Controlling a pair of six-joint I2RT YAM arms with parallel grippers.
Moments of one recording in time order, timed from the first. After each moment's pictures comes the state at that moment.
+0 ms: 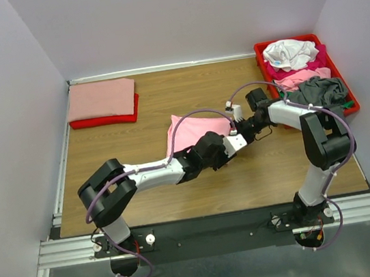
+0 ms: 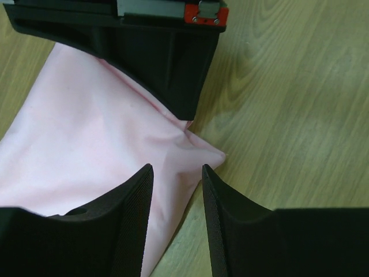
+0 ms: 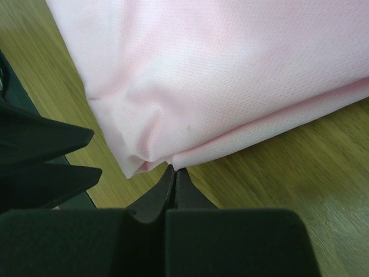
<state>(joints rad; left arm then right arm) -1.05 1.69 0.95 0.14 -0.06 0.23 0.24 1.78 1.05 -0.58 -0.78 -0.26</state>
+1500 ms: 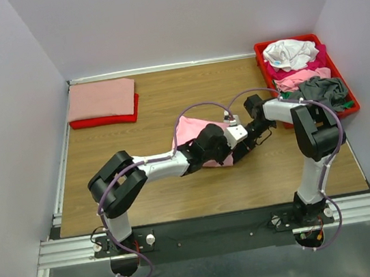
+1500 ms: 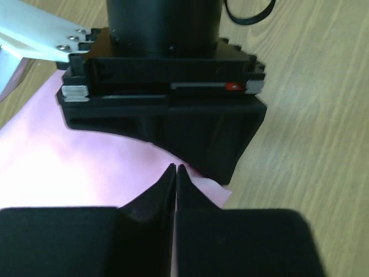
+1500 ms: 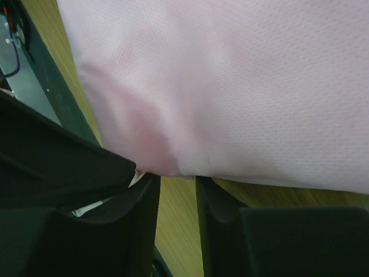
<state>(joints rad) -0.99 1.79 1.03 0.21 0.11 0.11 0.24 1.91 1.11 -0.81 -0.86 -0.41</state>
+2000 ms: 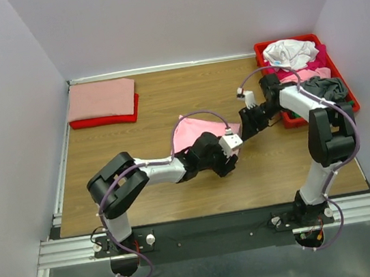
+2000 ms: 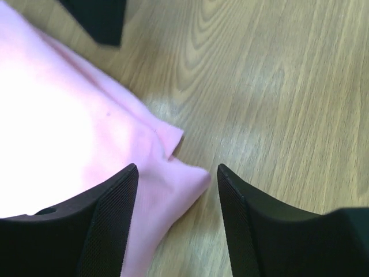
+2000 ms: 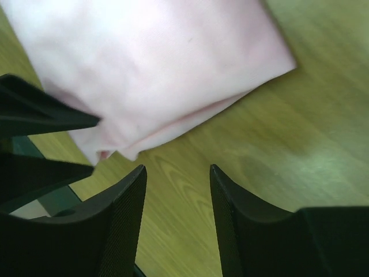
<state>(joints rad) -0.99 1.81 0.93 0.32 0.24 0.06 0.13 1.79 1.22 -0.84 -0.66 -0.42</state>
